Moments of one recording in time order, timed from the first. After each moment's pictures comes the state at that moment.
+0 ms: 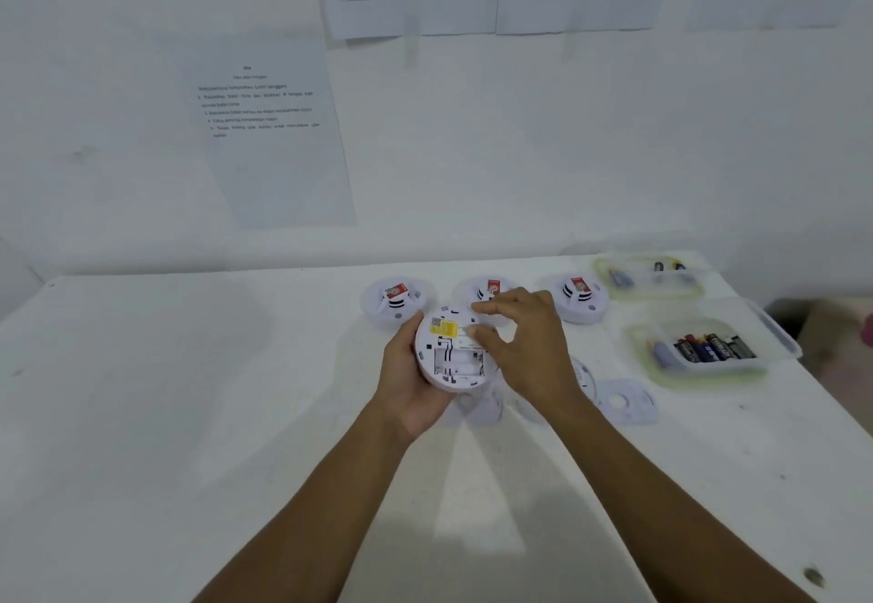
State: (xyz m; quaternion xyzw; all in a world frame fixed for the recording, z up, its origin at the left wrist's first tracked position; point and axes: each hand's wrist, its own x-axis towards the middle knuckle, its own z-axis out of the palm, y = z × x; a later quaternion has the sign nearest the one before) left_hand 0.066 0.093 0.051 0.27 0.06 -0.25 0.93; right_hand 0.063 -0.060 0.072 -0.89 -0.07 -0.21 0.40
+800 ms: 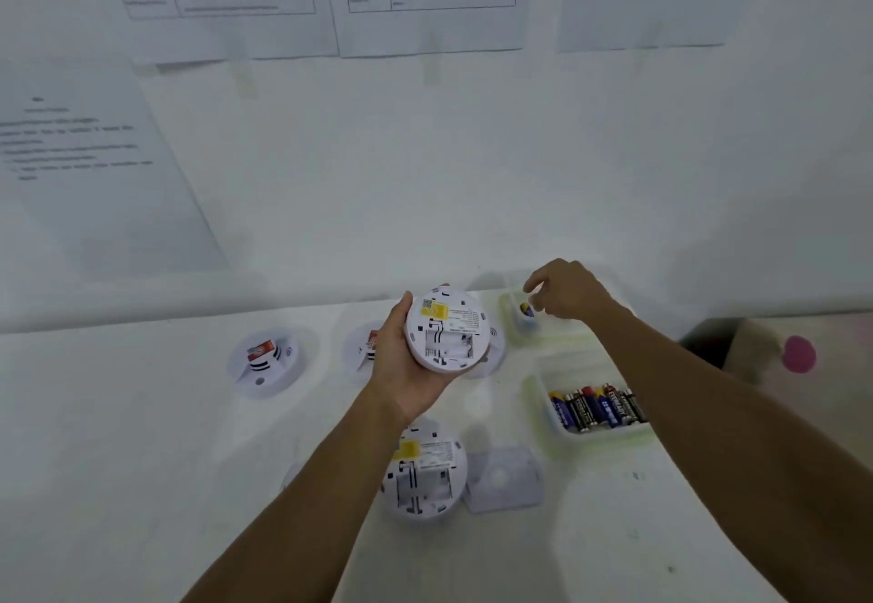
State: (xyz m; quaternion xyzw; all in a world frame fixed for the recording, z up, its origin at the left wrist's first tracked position) left_hand 0.163 -0.074 0.064 0.26 0.05 -0.28 0.92; right_hand 0.230 -0.320 0.087 -0.96 0.06 0.04 0.26
